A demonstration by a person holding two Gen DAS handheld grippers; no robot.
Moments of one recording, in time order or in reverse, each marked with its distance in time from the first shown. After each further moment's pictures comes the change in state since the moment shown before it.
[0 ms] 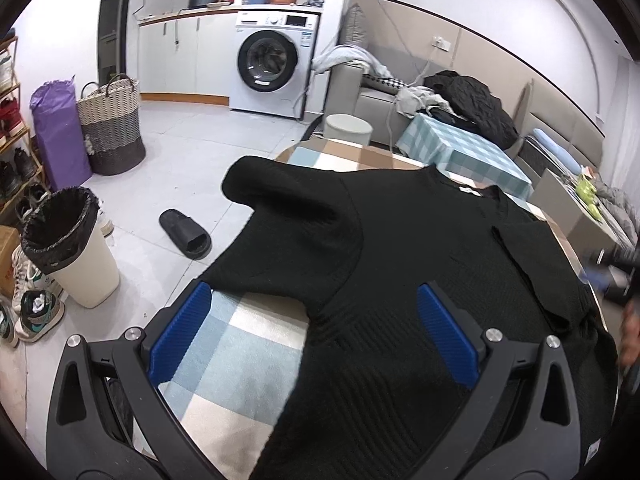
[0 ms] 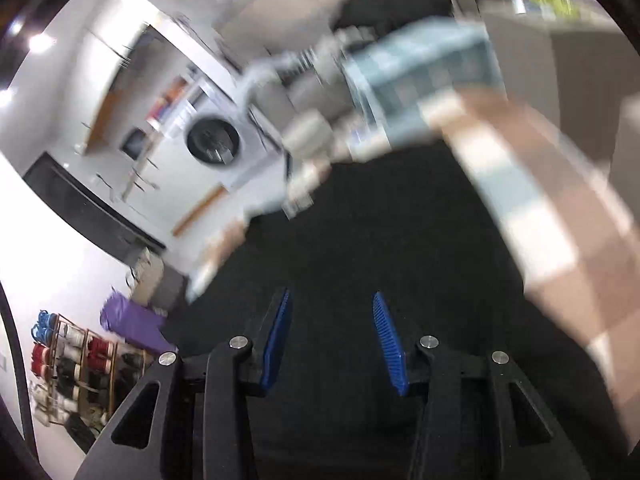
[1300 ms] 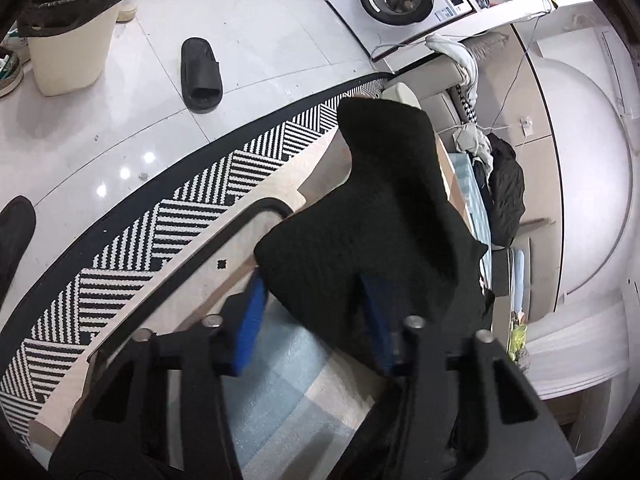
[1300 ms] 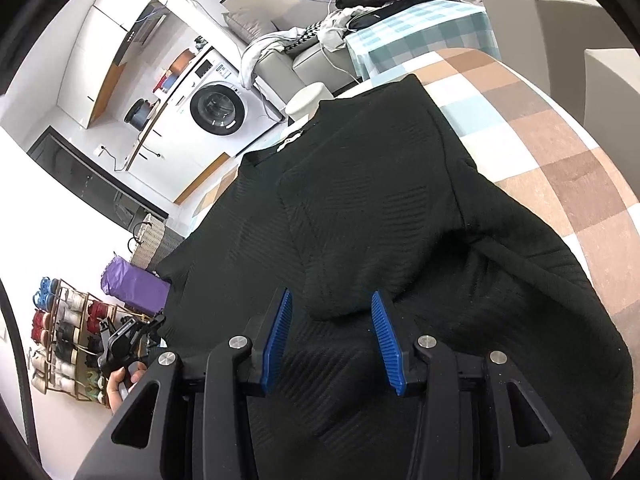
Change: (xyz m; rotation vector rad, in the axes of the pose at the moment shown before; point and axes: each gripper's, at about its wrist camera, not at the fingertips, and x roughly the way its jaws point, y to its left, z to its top) left arm 0.160 0.179 -0.019 -0.737 0.285 -0.202; right arm -0.045 -0.018 -0.061 -0.051 0.041 0.015
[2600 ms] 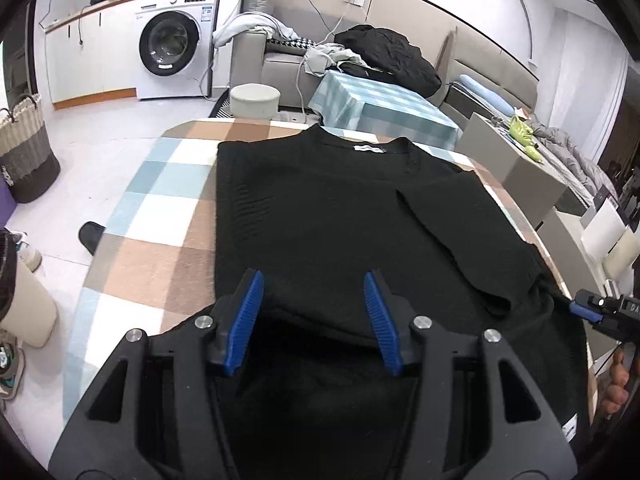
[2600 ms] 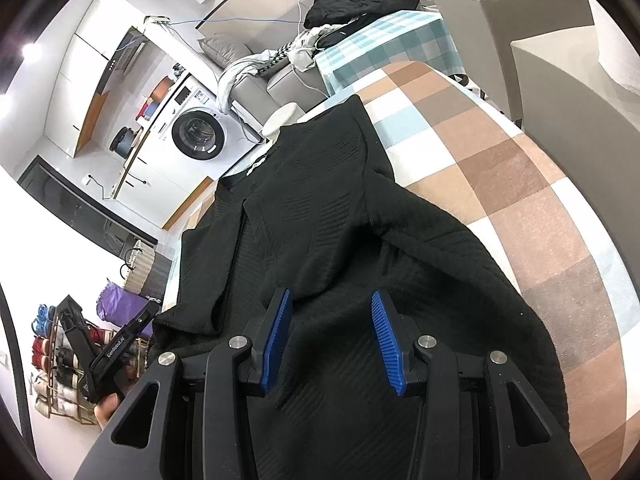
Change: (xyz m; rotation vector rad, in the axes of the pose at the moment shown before) left arm -0.009 -0.222 -0.172 0.929 -0.046 0.033; right arm -0.048 -0.040 -0.012 0.078 -0.066 -0.044
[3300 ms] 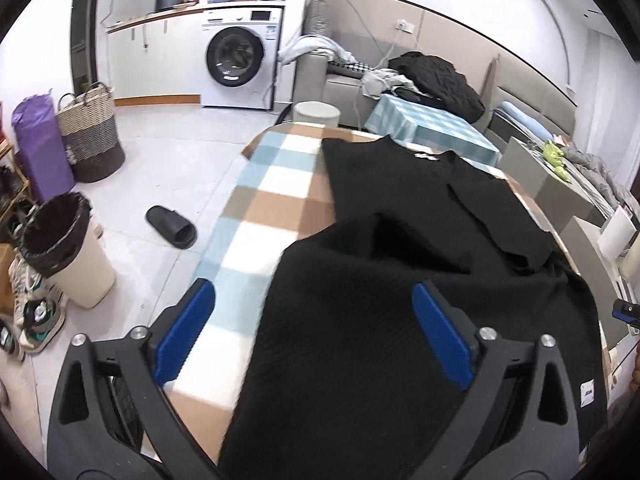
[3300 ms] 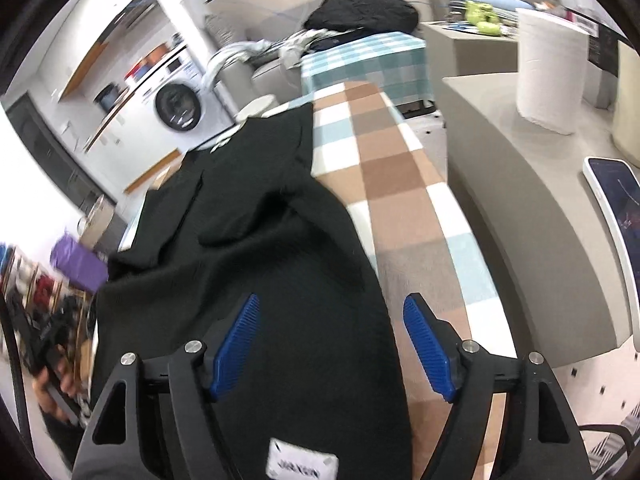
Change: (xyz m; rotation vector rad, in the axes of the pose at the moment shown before) left arm -0.146 0.075 -0.097 -0.091 -0.090 0.177; right arm -0.084 -0.045 -0.038 -0.209 0.008 -0.172
